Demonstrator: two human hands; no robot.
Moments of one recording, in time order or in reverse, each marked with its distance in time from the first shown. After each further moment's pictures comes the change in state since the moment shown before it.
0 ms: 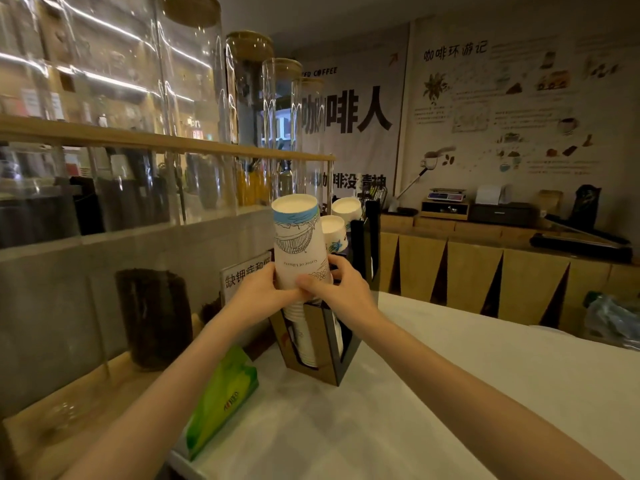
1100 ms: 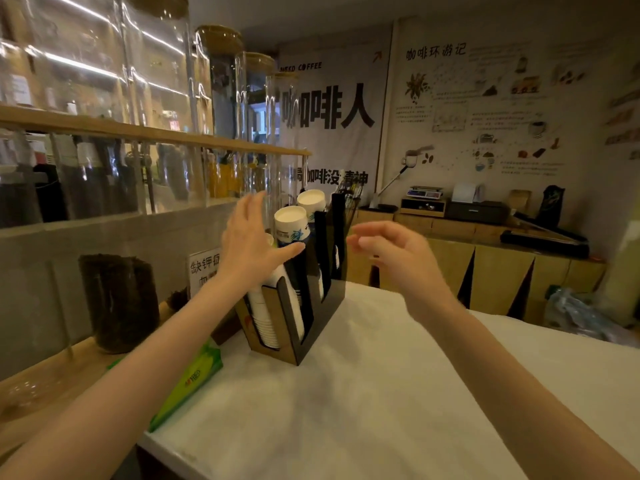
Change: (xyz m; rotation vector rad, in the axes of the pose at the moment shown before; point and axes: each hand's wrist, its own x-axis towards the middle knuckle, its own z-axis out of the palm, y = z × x) left_hand -0.006 0.063 0.023 0.292 0.388 0.243; right_hand -0.077 -0.054 -0.109 0.002 0.094 -0.125
